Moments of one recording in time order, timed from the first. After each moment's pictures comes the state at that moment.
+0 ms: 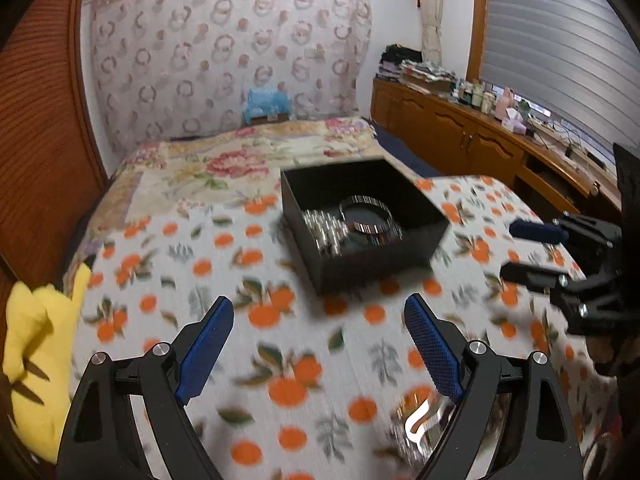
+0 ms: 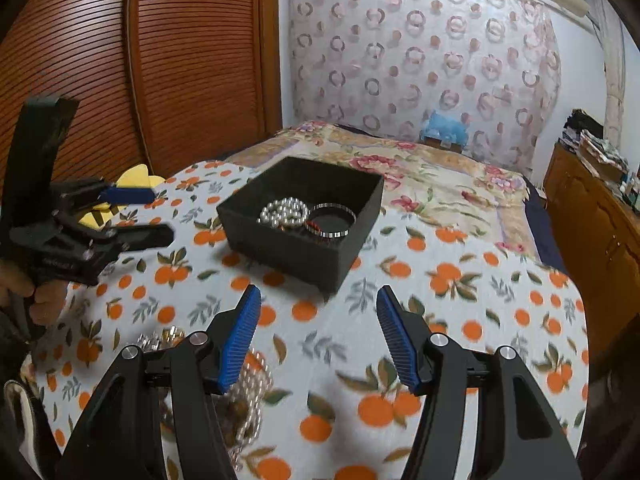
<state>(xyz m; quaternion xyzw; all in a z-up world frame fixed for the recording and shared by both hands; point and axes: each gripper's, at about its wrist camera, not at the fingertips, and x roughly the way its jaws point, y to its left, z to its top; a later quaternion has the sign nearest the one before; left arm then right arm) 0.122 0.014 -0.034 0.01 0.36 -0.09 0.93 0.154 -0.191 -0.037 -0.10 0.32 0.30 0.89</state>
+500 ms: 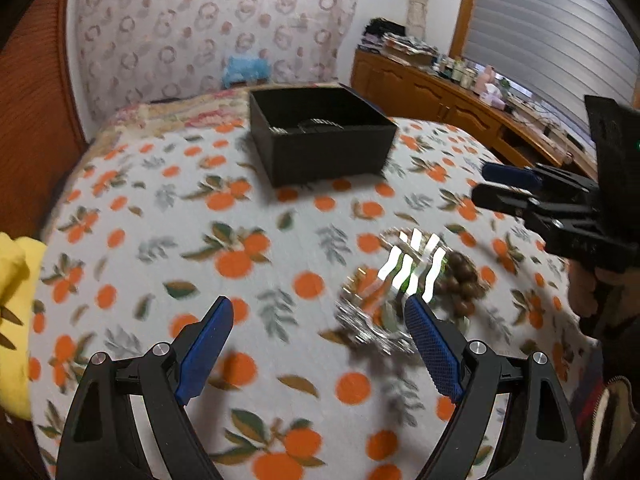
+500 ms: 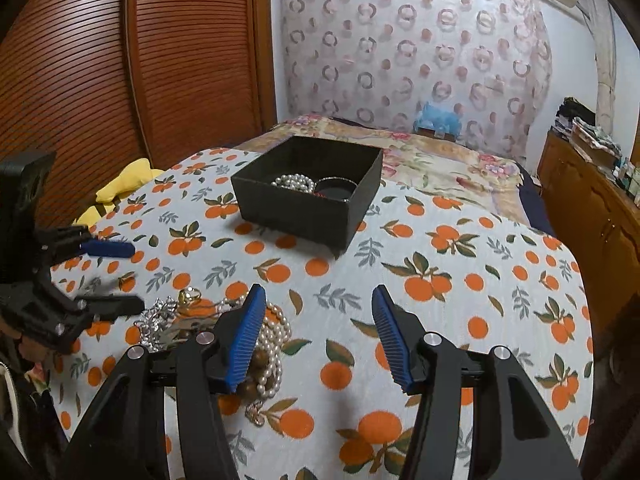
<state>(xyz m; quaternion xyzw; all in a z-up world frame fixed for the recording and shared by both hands) 0.064 0.003 -0.073 -0.01 0.41 -0.13 0.90 0.120 -0.200 -0.049 -0.09 0.33 0.28 0.89</state>
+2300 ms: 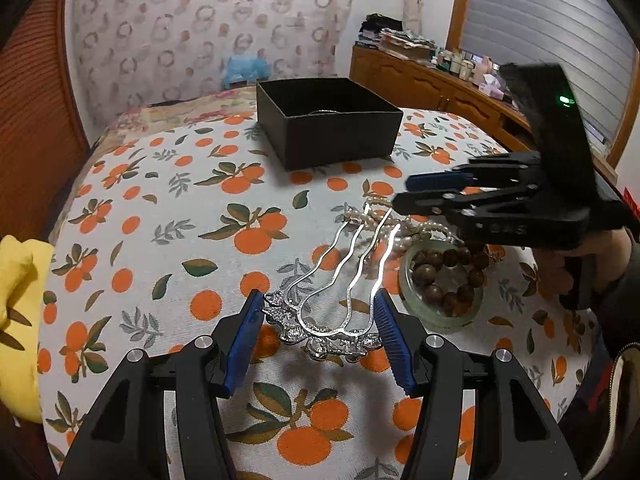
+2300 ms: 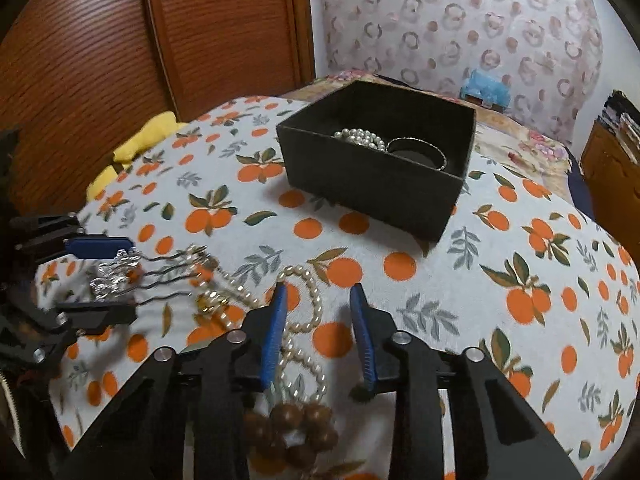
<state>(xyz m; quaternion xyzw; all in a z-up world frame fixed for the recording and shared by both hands) 0.051 0.014 -0.078 0.02 0.41 -0.12 0.90 0.156 -0.127 -0.087 -0.13 0.40 0.34 0.84</state>
